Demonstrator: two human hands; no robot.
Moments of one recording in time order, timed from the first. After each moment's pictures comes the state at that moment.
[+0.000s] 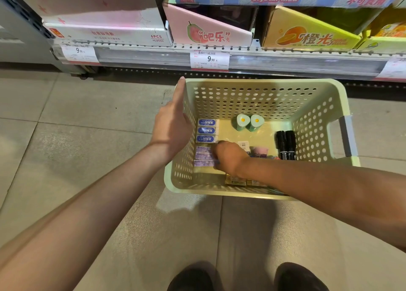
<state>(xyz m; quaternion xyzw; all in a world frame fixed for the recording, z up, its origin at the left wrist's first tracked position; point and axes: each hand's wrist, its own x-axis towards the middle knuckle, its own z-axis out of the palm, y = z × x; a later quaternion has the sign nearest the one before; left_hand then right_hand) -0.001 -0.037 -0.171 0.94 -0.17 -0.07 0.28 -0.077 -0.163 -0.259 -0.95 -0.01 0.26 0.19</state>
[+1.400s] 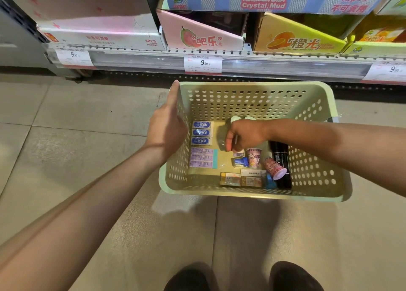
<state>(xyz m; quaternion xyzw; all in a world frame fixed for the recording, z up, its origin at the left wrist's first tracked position) -0.001 -0.039 -0.167 0.94 -0.16 -0.09 0.28 -0.043 -0.234 -0.210 -0.87 -0.07 0.40 0.28</state>
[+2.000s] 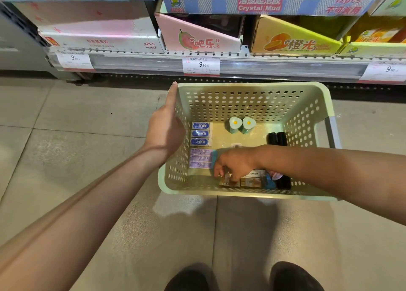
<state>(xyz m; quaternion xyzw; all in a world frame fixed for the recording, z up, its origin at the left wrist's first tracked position) -0.004 -0.041 -0.162 0.94 -0.15 -0.10 0.27 -0.077 -0.198 -0.227 -0.85 -0.21 0.46 0.15</state>
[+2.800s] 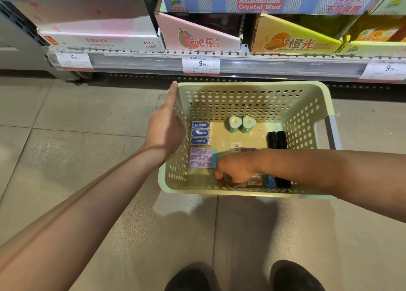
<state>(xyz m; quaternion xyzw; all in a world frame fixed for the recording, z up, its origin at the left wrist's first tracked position) -0.003 -0.039 -0.163 0.94 -0.16 -0.09 0.28 -0.086 -0.191 -0.226 -0.85 -0.25 0.44 0.12</state>
